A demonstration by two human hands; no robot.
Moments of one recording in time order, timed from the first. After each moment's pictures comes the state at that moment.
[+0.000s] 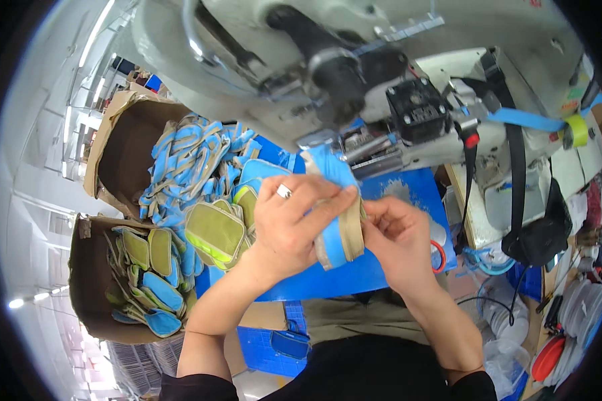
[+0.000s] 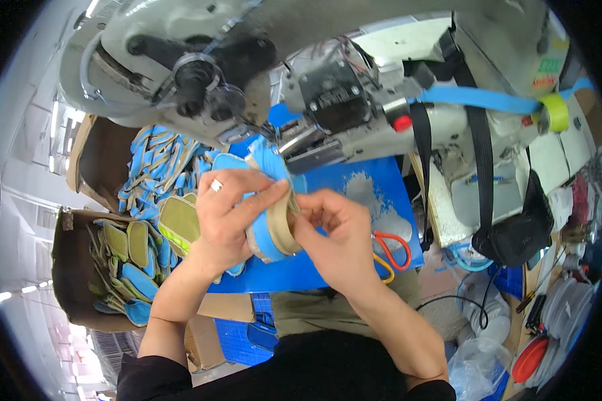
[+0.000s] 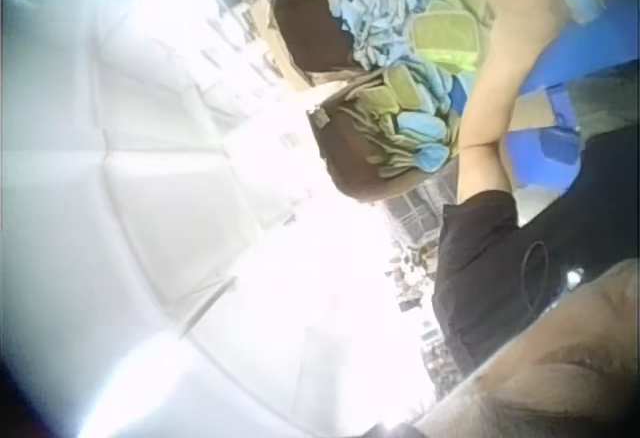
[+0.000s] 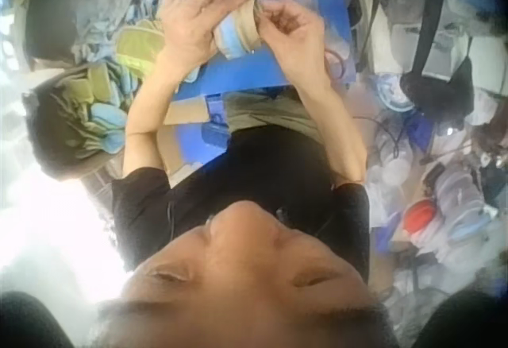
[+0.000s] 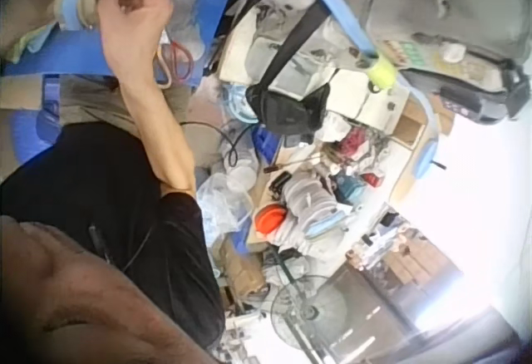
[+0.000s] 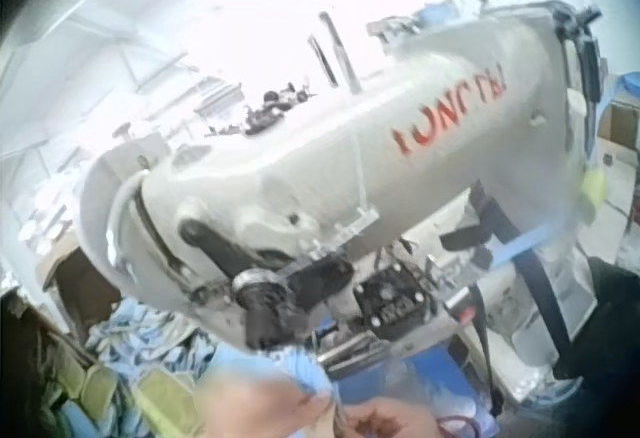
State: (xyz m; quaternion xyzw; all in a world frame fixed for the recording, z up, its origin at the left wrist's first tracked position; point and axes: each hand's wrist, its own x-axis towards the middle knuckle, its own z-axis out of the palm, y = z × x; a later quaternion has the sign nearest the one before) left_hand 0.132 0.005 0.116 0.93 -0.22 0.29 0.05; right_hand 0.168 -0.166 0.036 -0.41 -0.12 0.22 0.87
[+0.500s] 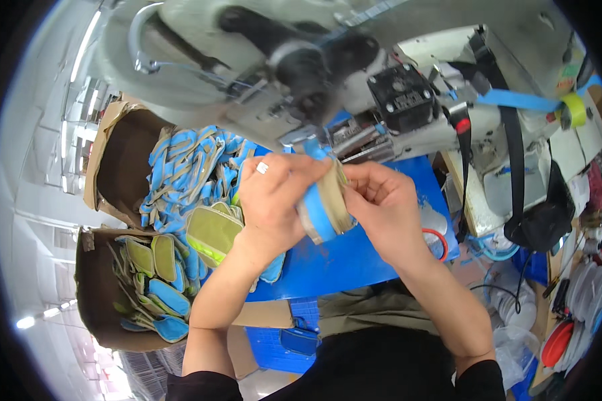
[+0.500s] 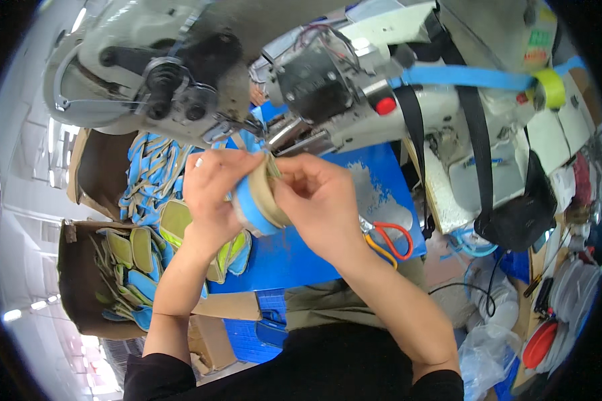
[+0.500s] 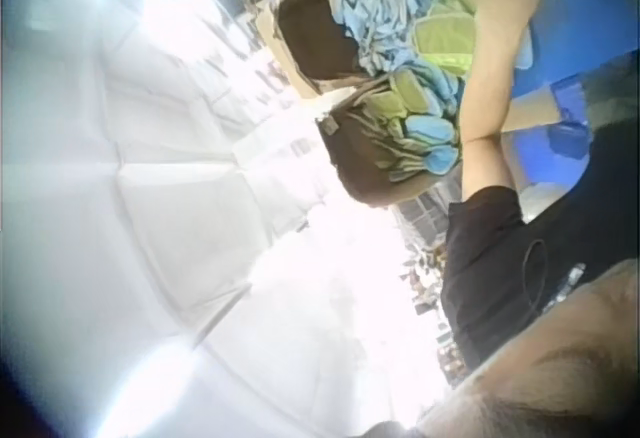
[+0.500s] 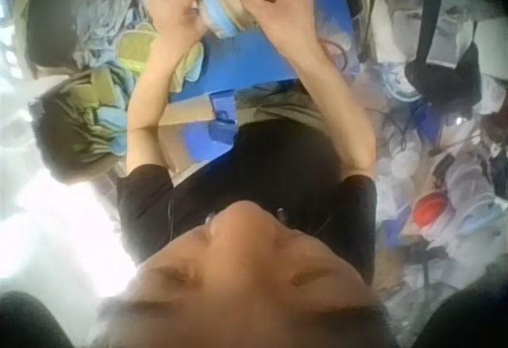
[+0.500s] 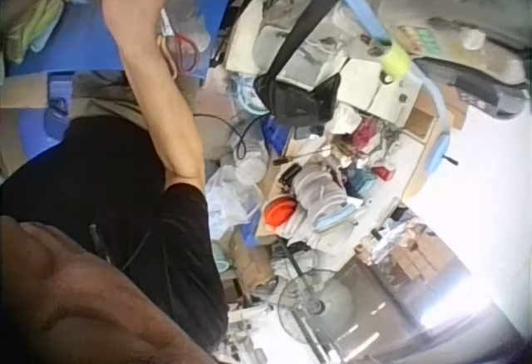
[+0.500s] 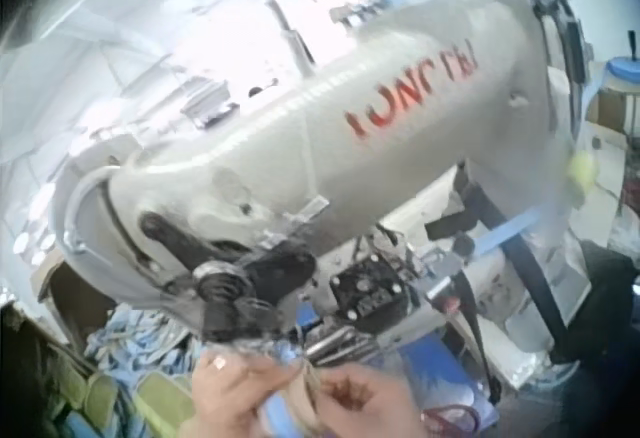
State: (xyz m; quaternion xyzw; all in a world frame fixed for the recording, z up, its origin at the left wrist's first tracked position) left_hand 0.151 0.022 0.116 0.93 -0.19 0.31 0.05; right_hand 0.195 -0.142 0.041 -0.40 -0.13 0.22 0.88
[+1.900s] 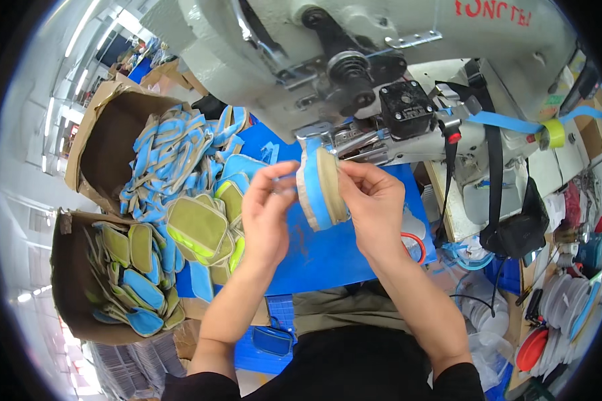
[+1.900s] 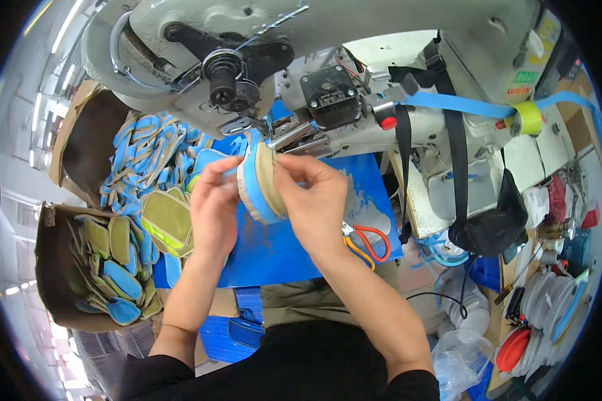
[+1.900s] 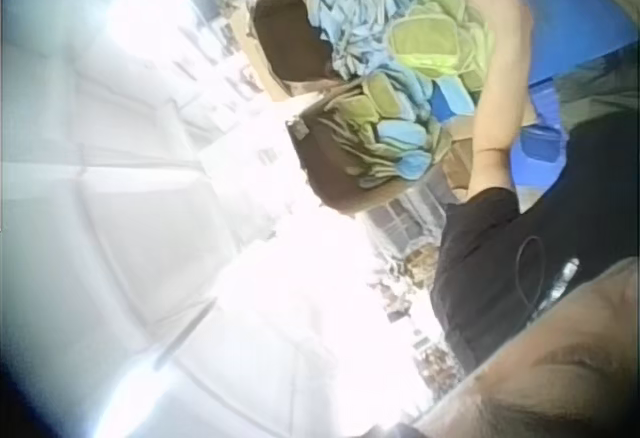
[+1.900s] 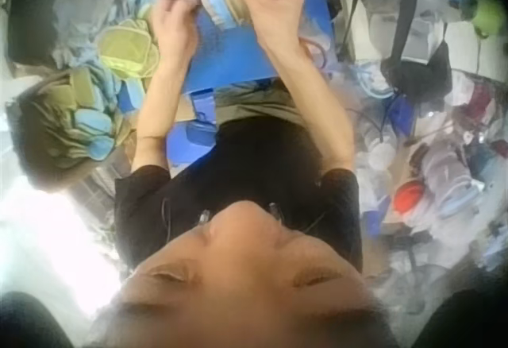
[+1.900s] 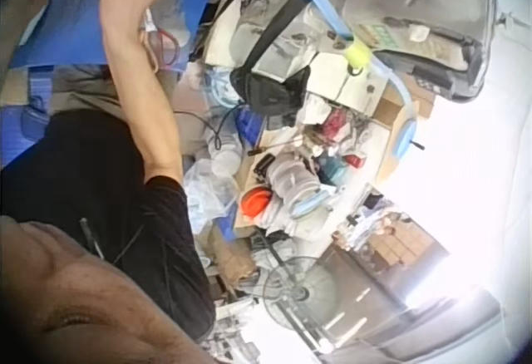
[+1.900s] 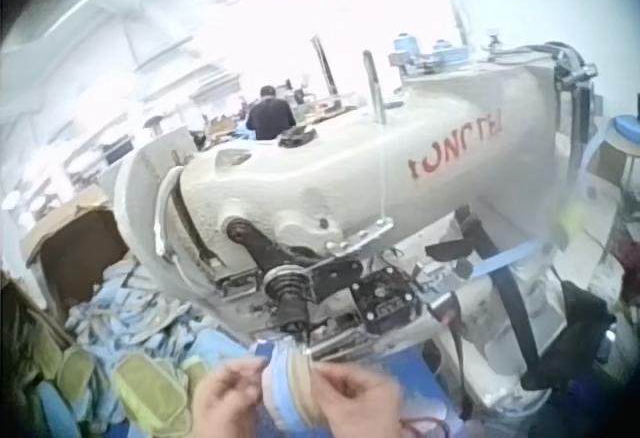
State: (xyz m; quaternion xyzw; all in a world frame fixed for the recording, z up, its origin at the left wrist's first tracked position) left_hand 0.114 0.006 0.076 0.61 0.14 0.21 0.75; right_hand 0.190 -0.126 0.040 -0.50 -0.07 0.12 0.86
